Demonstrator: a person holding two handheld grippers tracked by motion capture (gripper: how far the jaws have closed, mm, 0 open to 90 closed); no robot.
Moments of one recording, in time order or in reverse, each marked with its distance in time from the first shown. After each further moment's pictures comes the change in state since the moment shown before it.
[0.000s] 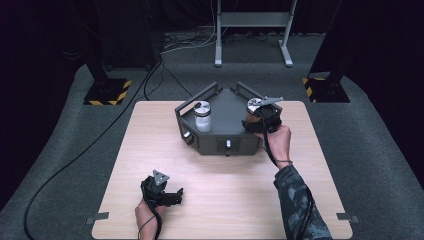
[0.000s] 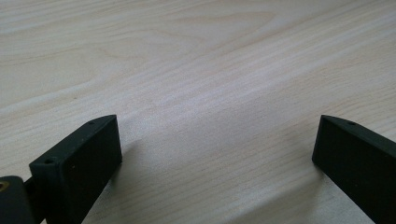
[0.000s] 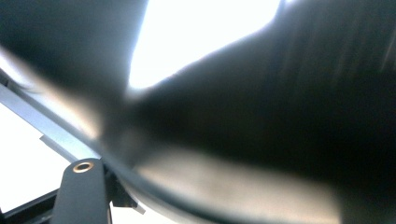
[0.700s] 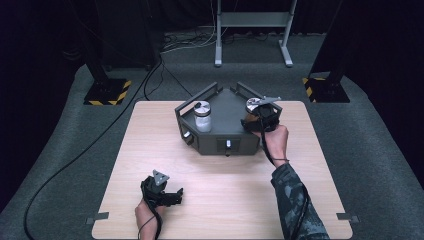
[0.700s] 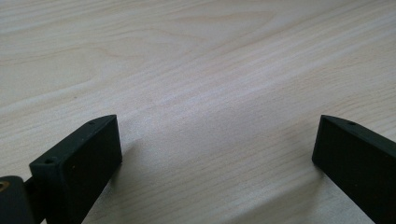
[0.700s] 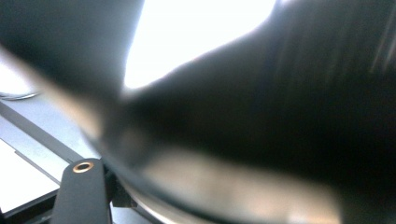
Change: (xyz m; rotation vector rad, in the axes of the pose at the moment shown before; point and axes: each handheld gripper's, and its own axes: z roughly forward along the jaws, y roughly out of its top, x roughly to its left) left arm 0.000 0.000 0.000 0.000 0.001 -0.002; right arm -0.001 -0.001 0.015 0.008 -0.012 0.023
